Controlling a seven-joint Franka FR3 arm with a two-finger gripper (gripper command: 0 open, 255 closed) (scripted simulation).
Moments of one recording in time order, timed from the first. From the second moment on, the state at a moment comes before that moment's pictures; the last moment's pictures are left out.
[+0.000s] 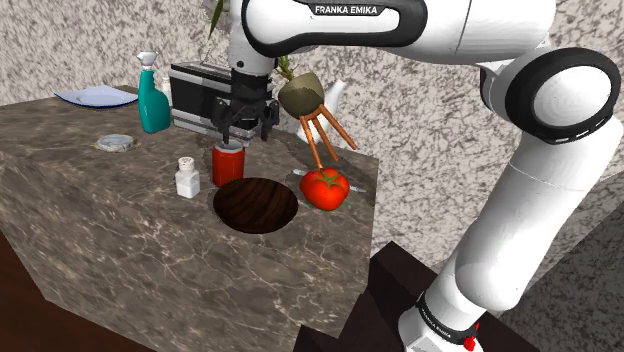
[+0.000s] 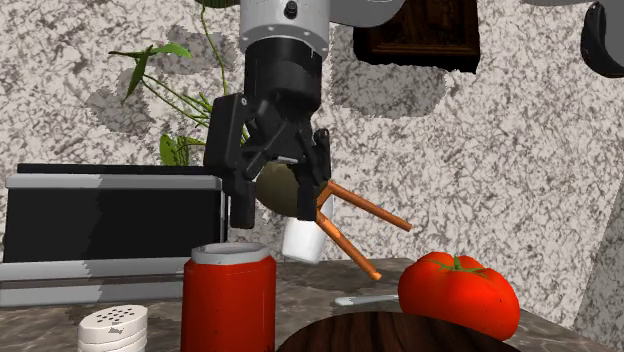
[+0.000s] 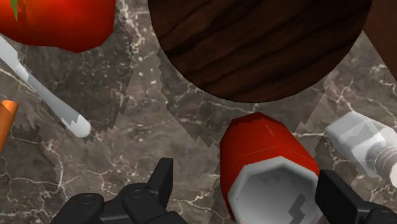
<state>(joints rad) 0.11 0.07 0.36 -1.68 -0.04 1.77 0.68</state>
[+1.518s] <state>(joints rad) 0.14 0.18 0.37 -1.66 -0.07 1.84 0.74</state>
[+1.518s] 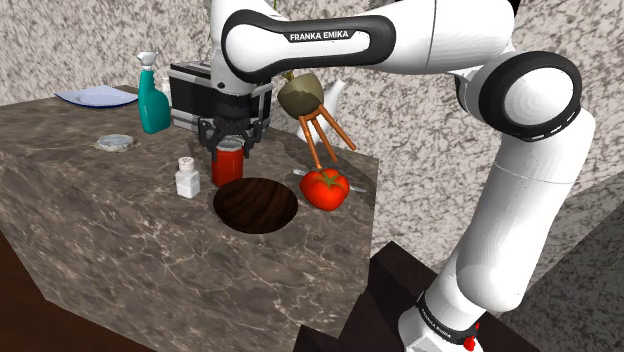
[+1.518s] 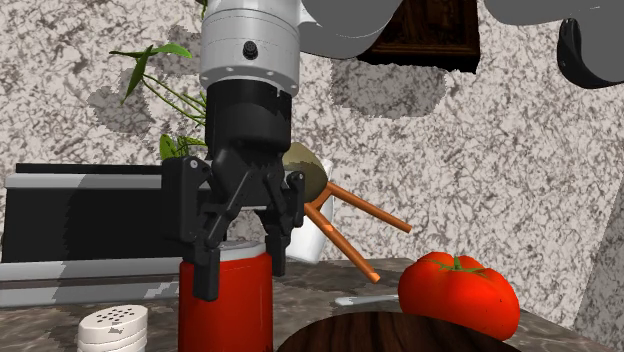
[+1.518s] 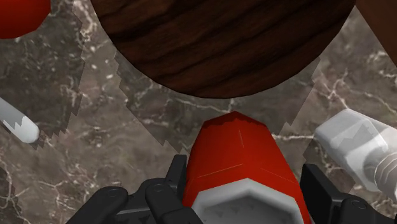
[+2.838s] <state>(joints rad) 0.16 0.20 0.38 -1.43 -0.08 1.63 0.74</state>
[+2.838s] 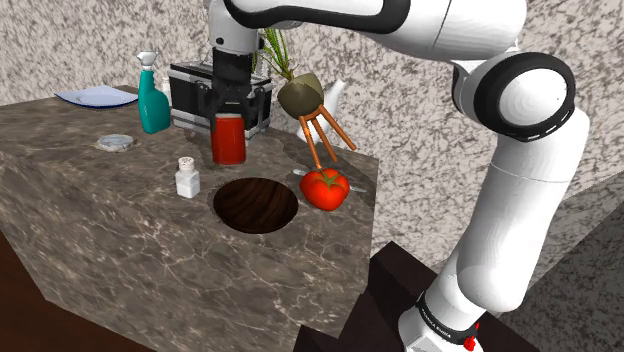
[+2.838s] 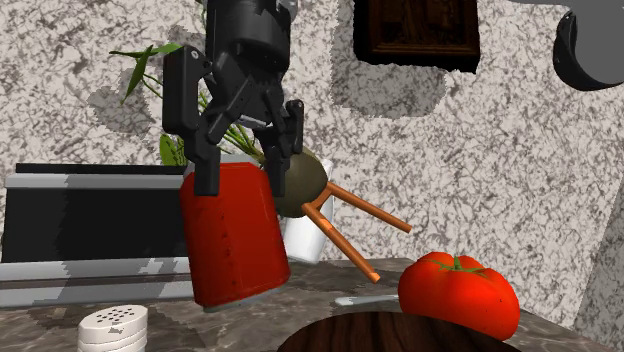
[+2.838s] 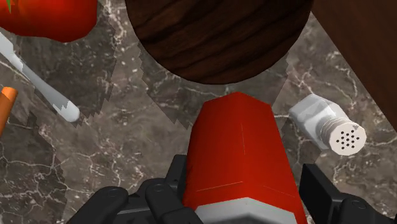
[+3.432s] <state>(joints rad) 0.16 0.17 0.39 -1.36 -0.07 1.53 0.75</state>
